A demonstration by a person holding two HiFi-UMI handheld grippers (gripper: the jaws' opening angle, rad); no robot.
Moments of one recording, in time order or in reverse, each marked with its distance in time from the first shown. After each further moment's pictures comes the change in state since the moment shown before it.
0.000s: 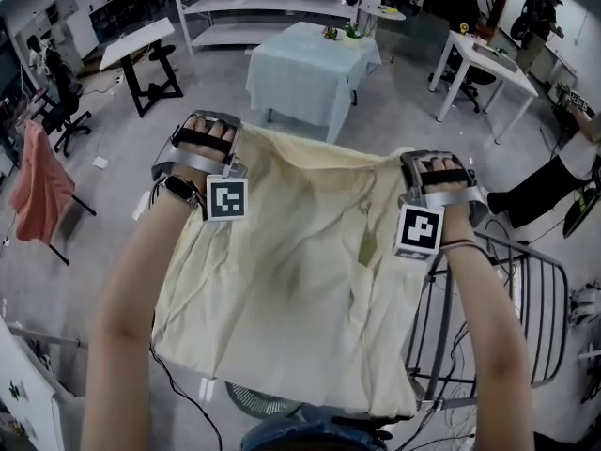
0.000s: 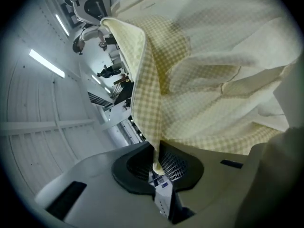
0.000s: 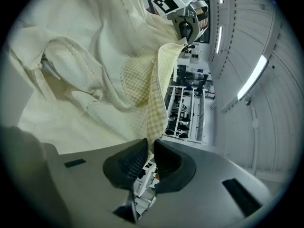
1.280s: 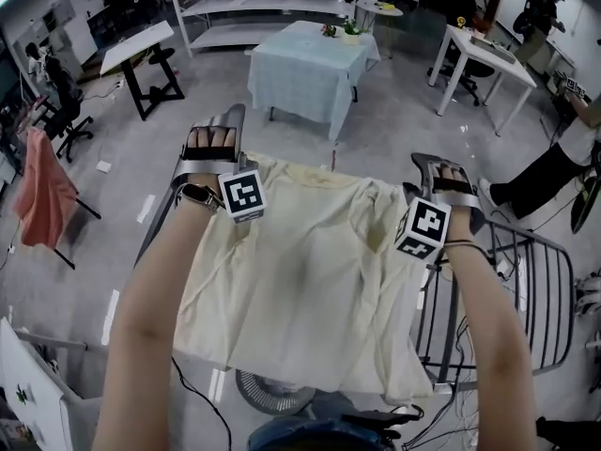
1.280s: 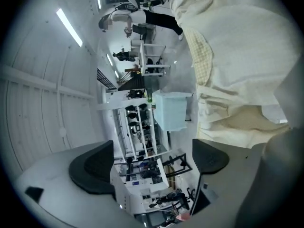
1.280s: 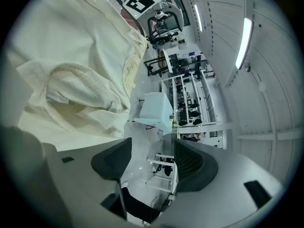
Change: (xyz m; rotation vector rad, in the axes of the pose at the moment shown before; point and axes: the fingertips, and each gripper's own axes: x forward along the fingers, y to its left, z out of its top) left arm -0.001 -0.031 0.015 -0.362 0.002 -0.115; right arm -0.007 0.047 -0.001 0.313 0.007 0.155
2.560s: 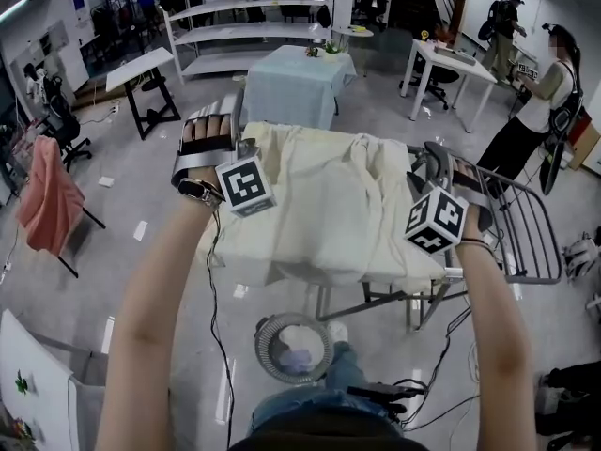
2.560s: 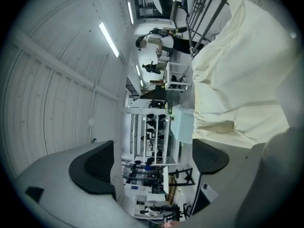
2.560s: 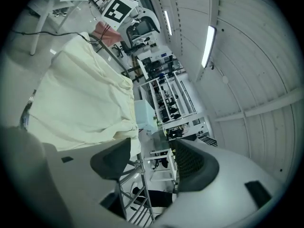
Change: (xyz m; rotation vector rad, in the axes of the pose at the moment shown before) left arm -0.275 0.068 -0.063 -0.274 -0.178 0.186; right arm -0.298 0.025 0.041 0.268 0.000 -0.199
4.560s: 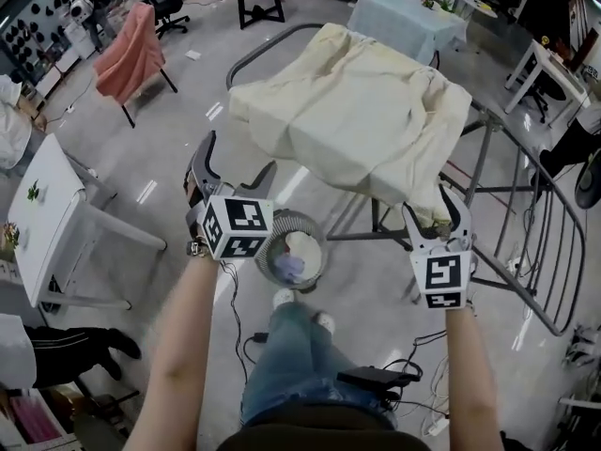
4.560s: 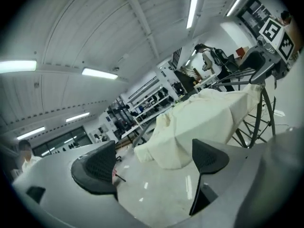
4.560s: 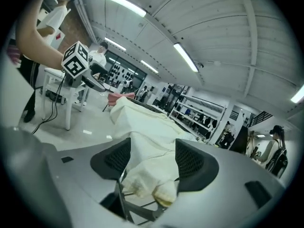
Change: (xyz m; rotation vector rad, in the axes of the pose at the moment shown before) left arm -0.314 -0.152 0.021 -0.901 0.425 -0.043; right arm -0.149 0.162 -0.066 0.540 -0.548 0.406
